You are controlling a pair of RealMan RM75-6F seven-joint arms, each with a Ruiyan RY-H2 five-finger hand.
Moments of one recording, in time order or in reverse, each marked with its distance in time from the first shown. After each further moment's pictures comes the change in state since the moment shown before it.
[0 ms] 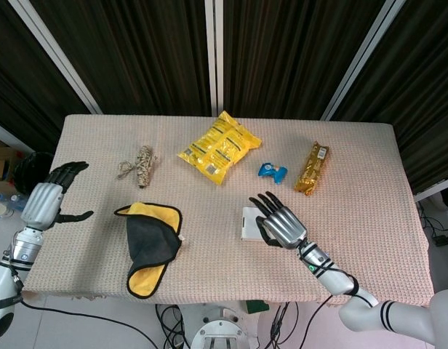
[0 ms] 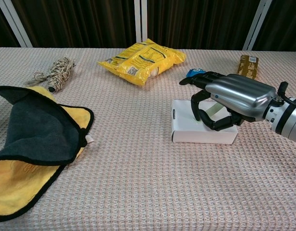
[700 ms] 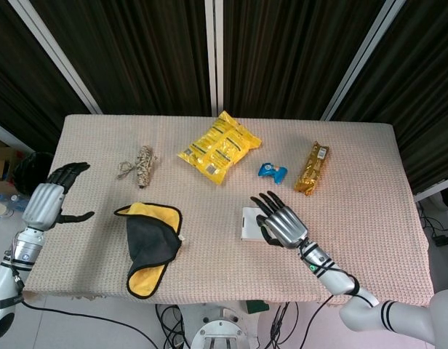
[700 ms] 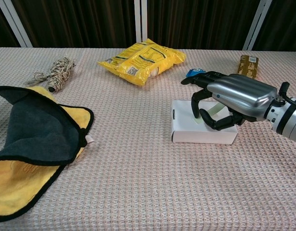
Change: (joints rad) left arm -0.001 -0.002 0.002 -0.002 -0.001 -0.007 0.006; right arm 0.001 0.001 -0.006 0.004 0.002 -0.005 0.010
